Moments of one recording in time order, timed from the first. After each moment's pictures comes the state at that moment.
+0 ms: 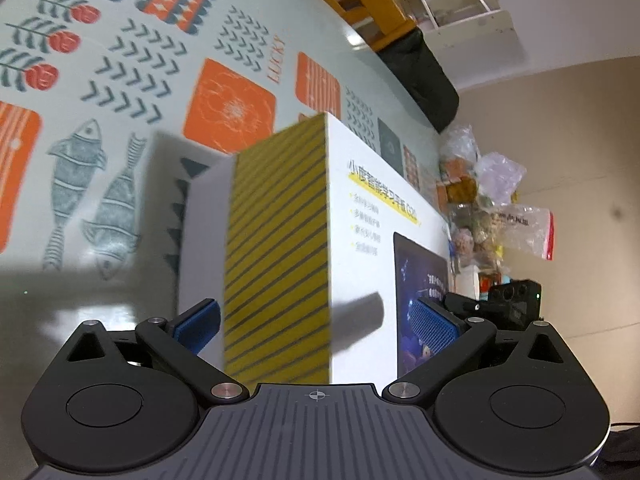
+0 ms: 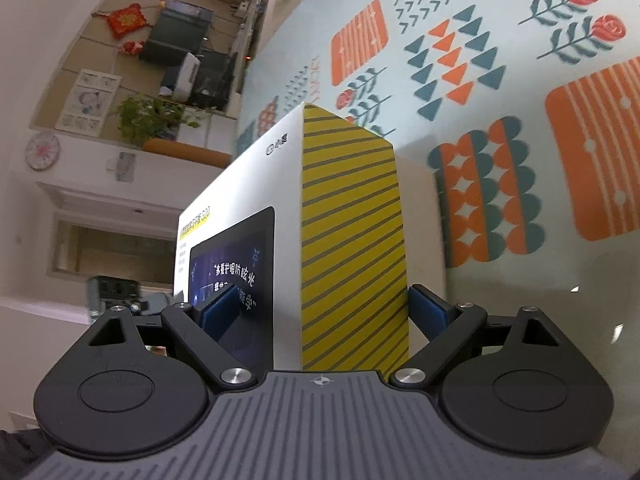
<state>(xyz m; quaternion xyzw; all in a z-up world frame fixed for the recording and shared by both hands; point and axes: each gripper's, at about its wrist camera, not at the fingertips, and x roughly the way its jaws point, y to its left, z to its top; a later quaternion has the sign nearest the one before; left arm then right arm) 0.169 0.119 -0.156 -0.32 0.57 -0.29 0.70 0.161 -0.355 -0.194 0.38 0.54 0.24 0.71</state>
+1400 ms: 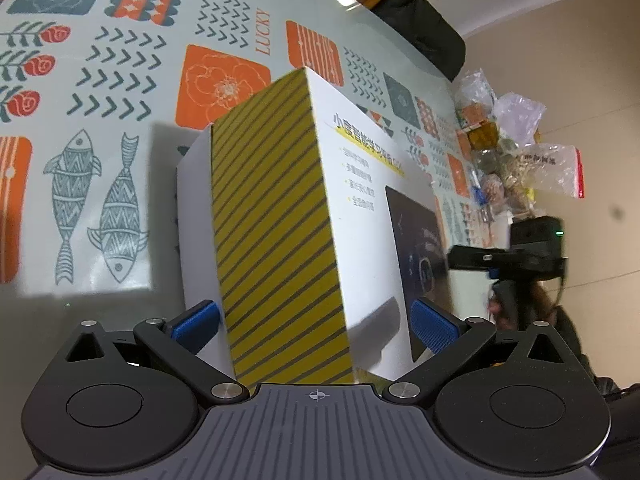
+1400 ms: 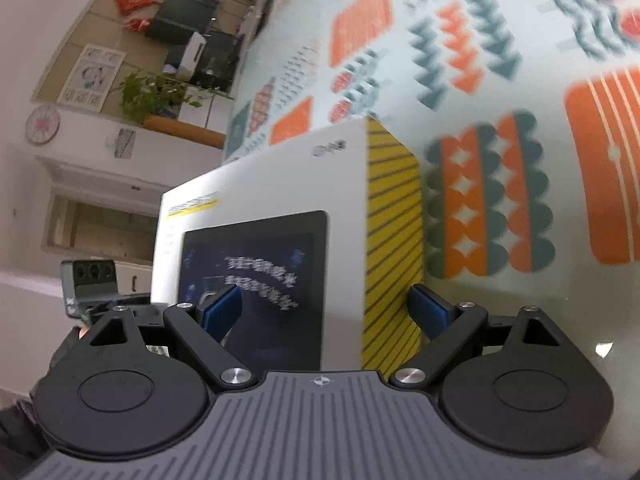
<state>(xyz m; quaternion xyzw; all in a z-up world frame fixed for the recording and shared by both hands) 0.169 0.096 -0.152 -0.21 0.60 -0.30 0.71 0.169 -0.347 -0.207 0.35 0.54 0.28 0.71</state>
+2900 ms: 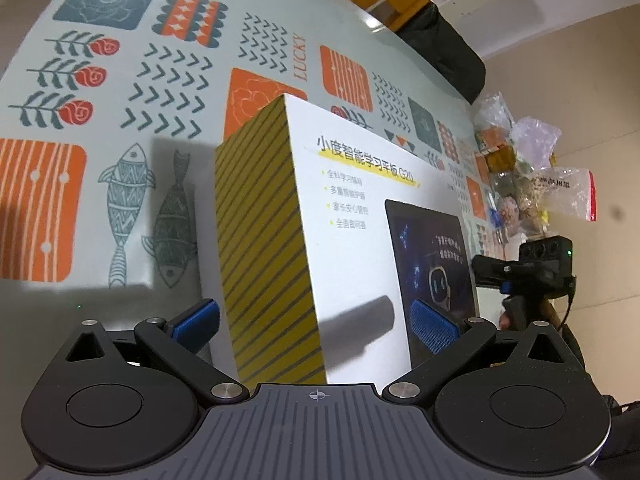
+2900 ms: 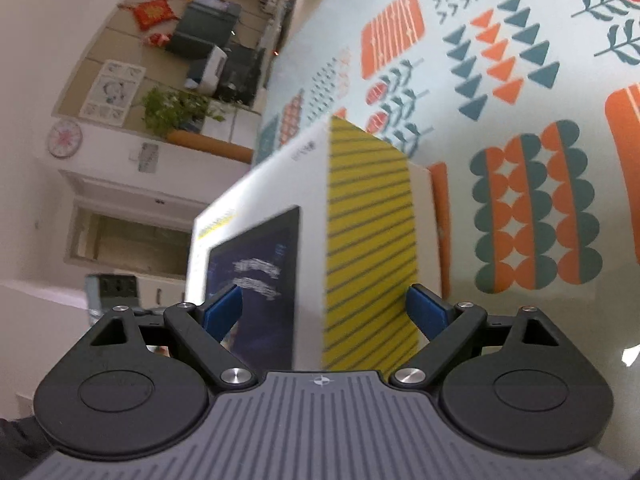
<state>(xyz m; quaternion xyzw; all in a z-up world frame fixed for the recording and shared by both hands) 0.172 0.120 -0.141 -0.21 0.60 -0.27 0.72 0.175 -0.331 -0.207 0.37 0.53 0.29 0.71</state>
